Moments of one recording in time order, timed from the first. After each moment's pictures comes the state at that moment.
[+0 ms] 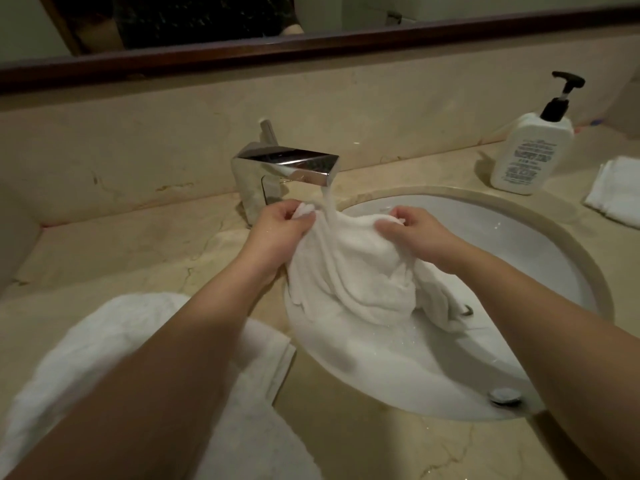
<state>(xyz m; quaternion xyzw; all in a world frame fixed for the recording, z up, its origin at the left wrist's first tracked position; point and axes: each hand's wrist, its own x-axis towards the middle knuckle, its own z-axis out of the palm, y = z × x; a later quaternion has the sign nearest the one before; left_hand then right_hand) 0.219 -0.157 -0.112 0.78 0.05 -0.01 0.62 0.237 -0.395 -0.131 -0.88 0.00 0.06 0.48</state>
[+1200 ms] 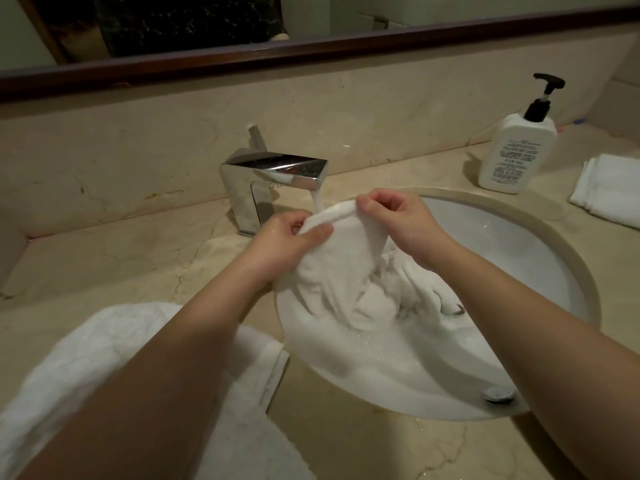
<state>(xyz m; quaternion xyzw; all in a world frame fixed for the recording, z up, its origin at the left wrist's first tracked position) 0.207 -0.161 -0.102 0.84 -0.05 -0.08 0.54 0.223 -0.373 -0.107 -0.77 -0.09 -0.02 0.62</state>
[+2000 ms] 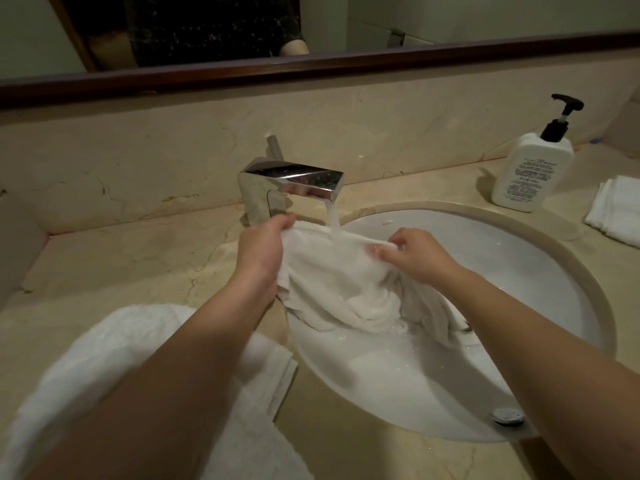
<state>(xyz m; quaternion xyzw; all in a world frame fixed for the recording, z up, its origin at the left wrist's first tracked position) 0.204 -0.156 -0.095 0.65 0.22 0.01 0.73 0.245 -0.394 -0.149 -0.94 -0.02 0.04 0.32</state>
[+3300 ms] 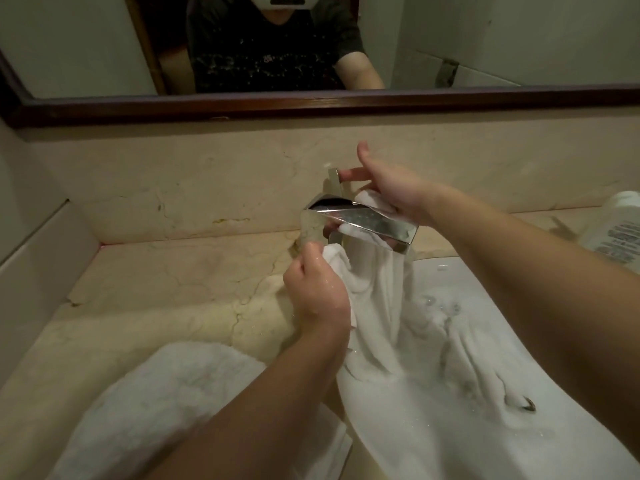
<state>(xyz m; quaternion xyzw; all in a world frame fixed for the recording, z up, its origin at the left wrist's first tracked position) 0.208 -0.172 -0.080 0.55 0.30 0.20 0.75 0.354 -0.267 -0.026 -0.81 -0.11 0.20 0.53</state>
